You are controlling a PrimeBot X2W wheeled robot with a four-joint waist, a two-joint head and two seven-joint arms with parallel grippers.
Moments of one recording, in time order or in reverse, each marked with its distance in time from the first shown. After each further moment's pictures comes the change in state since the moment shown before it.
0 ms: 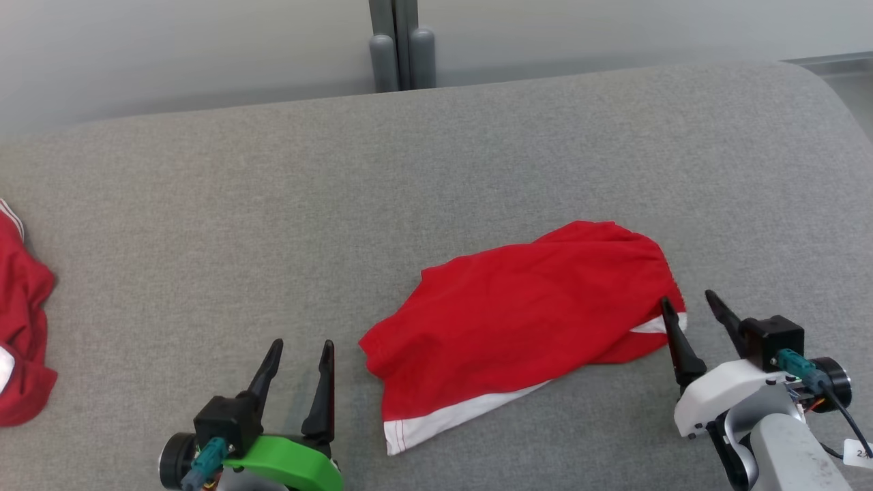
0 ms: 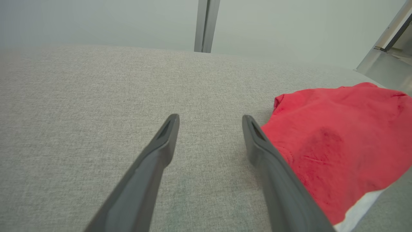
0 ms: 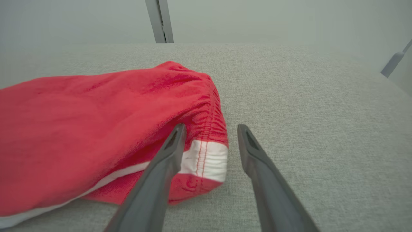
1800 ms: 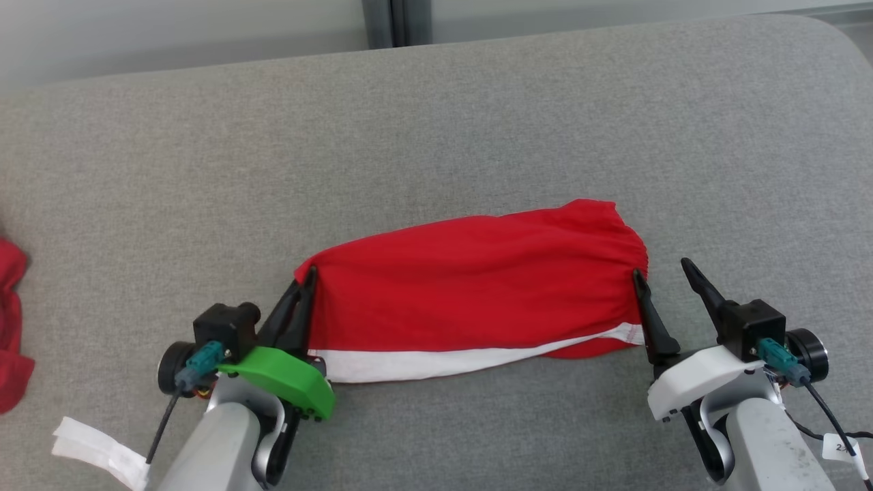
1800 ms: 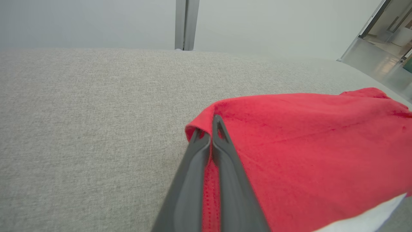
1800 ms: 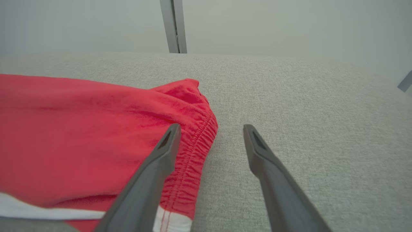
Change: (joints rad) left arm -0.282 0.099 -0.181 0.177 -0.174 0.000 0.000; right arm 0.007 0.056 0.004 -0.141 -0.067 0.000 -0.014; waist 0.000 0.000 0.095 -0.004
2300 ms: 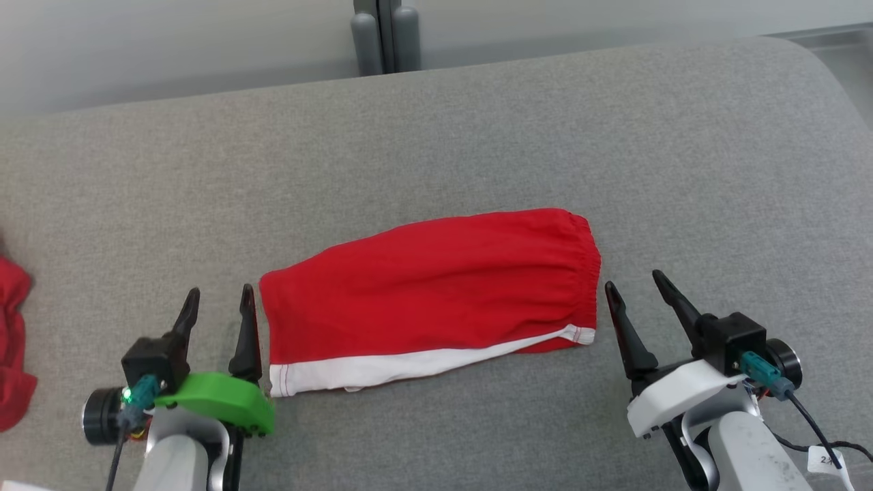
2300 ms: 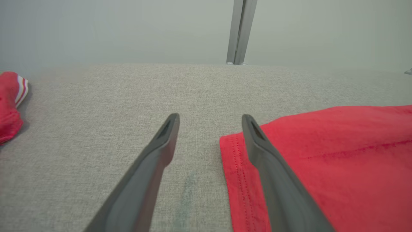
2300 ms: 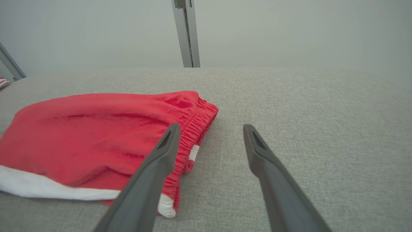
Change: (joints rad) left arm 0.078 -0.045 0.309 -0.001 0.201 0.015 0.000; right arm 0.025 0.000 0.084 -0.029 0.072 0.000 0.000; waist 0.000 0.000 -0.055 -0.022
